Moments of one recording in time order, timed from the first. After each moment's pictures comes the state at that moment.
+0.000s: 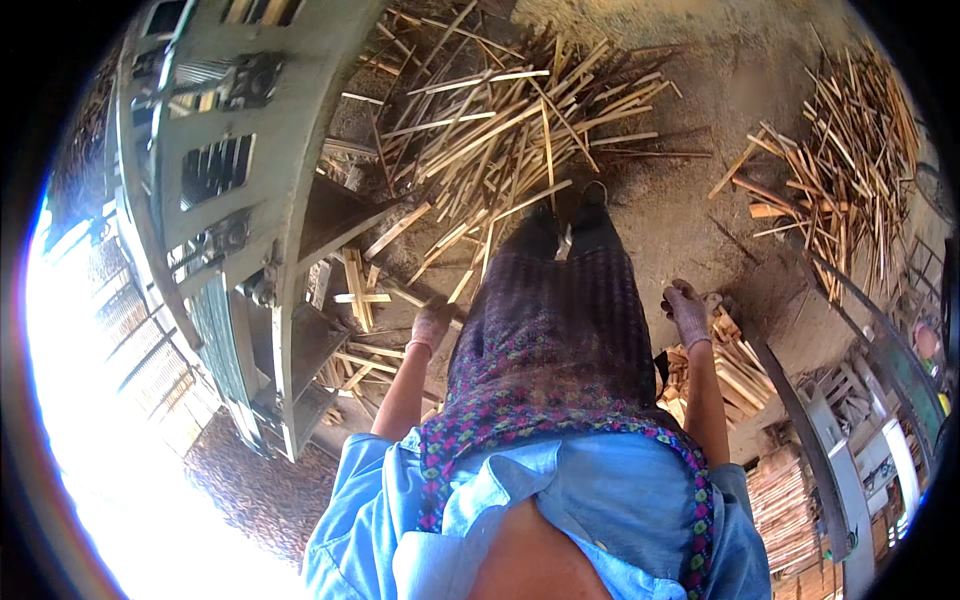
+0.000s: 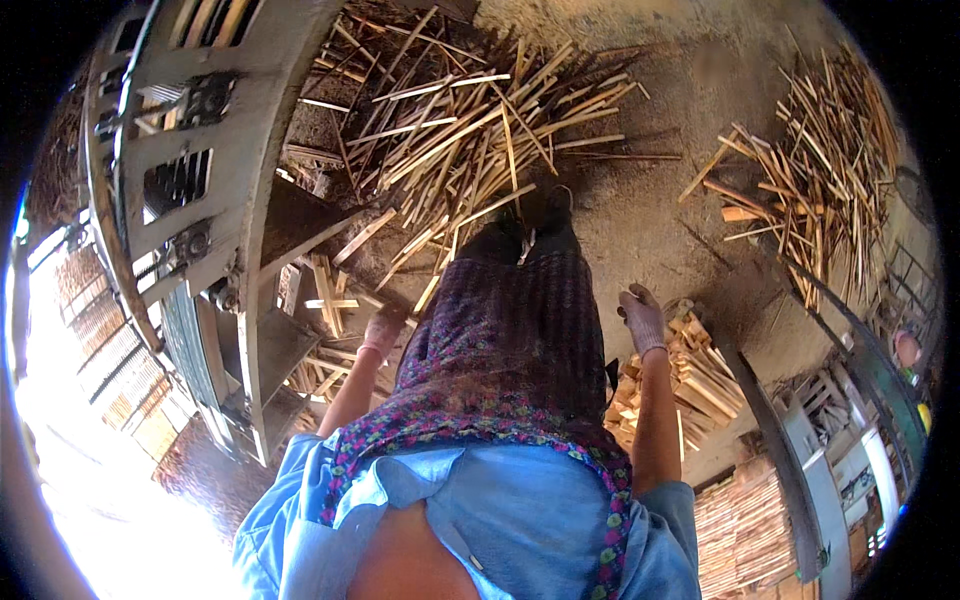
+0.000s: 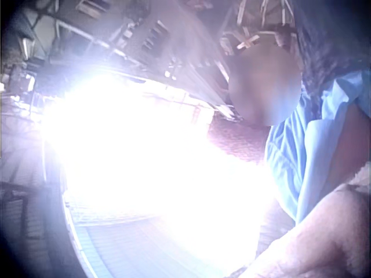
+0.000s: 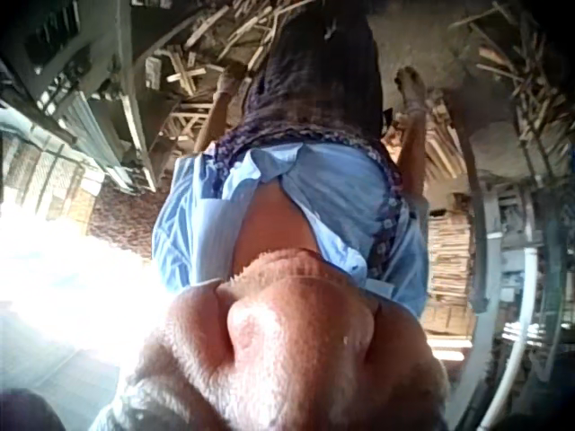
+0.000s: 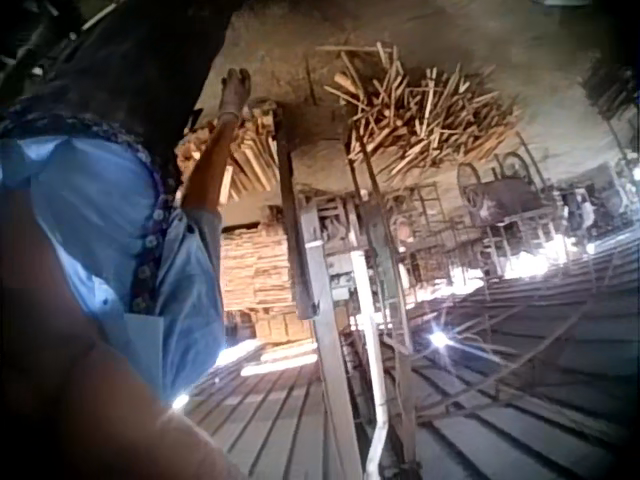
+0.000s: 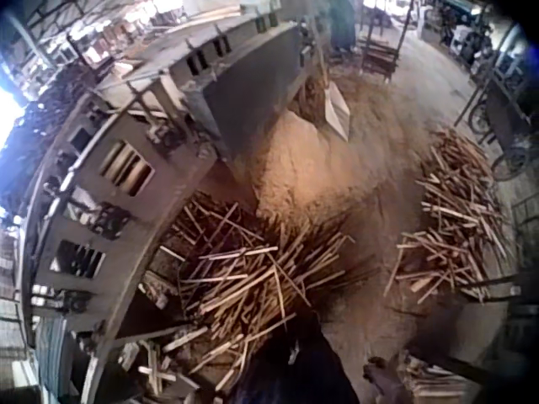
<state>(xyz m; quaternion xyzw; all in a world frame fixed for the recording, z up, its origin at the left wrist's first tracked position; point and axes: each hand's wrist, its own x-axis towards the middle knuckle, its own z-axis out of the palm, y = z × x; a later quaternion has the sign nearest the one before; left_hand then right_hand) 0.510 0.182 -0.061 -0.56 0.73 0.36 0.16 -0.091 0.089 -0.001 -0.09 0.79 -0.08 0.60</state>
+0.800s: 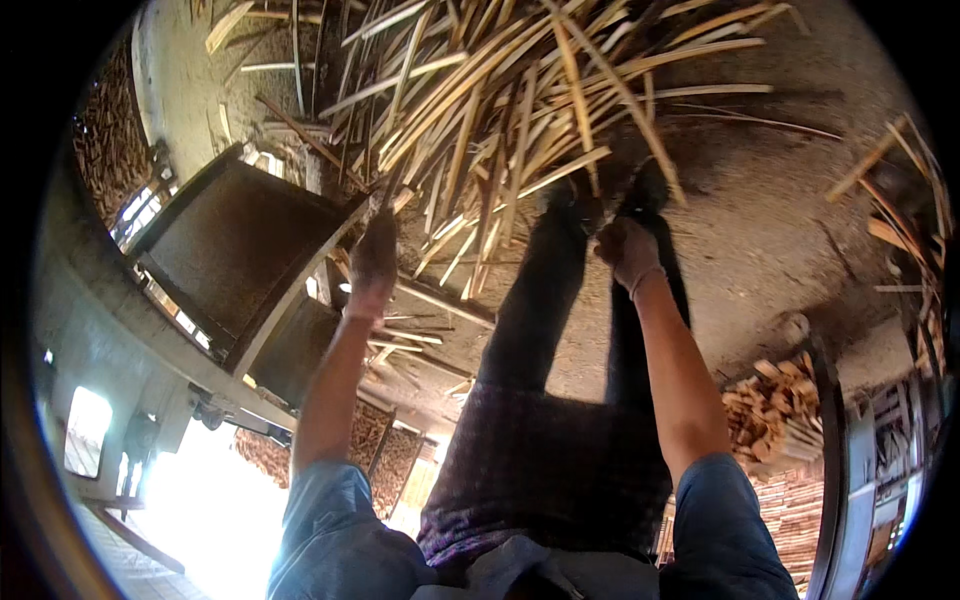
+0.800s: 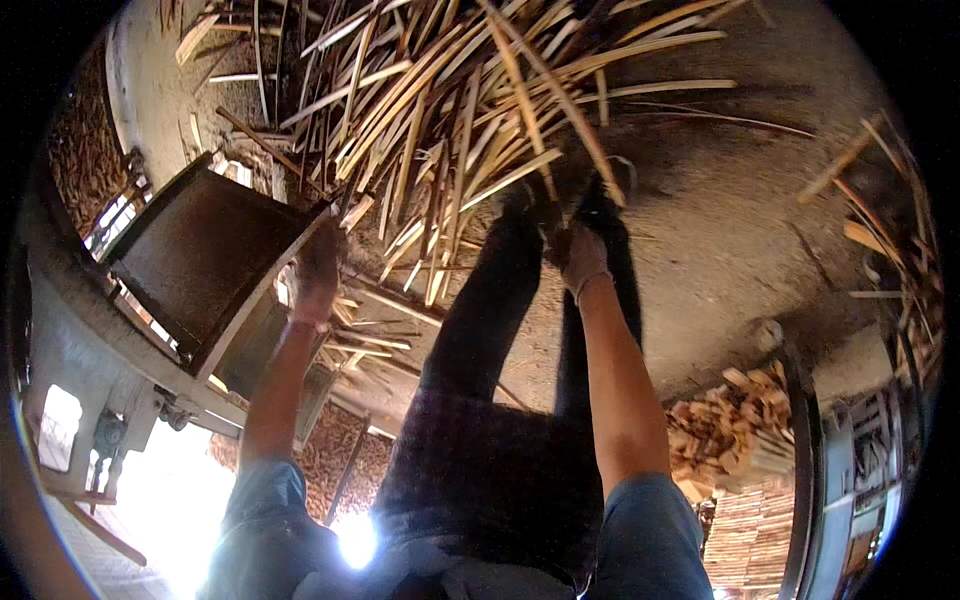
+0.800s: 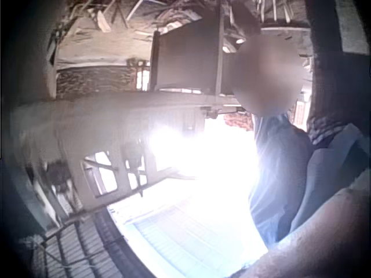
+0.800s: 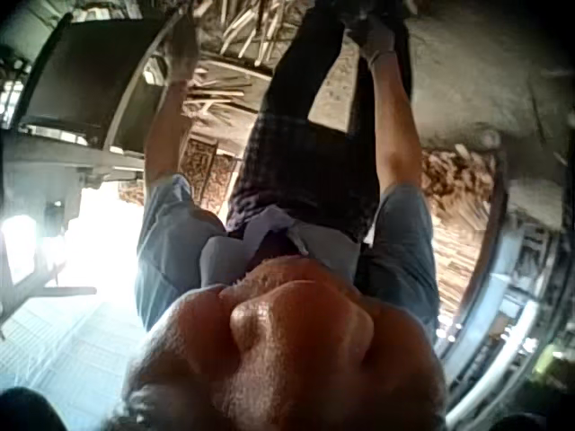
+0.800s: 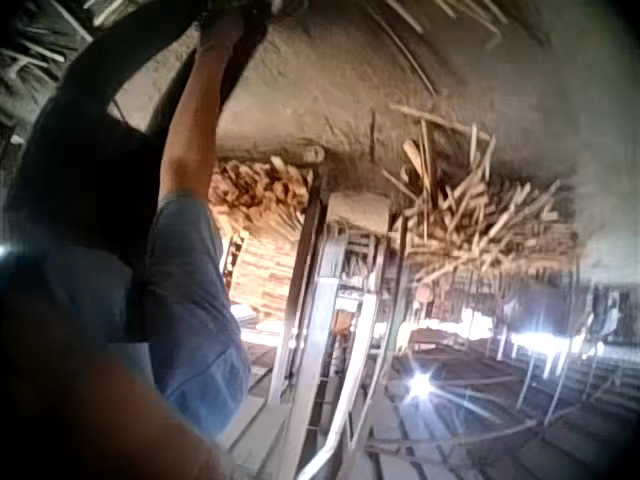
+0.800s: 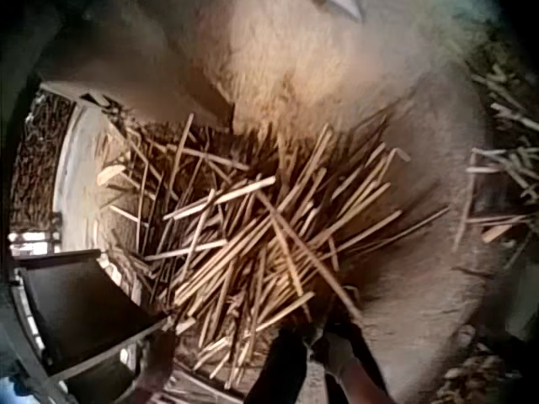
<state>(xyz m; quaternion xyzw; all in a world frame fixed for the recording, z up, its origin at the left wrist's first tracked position) 0.500 -0.090 -0.239 -0.61 0.68 0.35 0.20 0.075 0.134 -0.493 -0.17 0.68 -0.14 0.70</state>
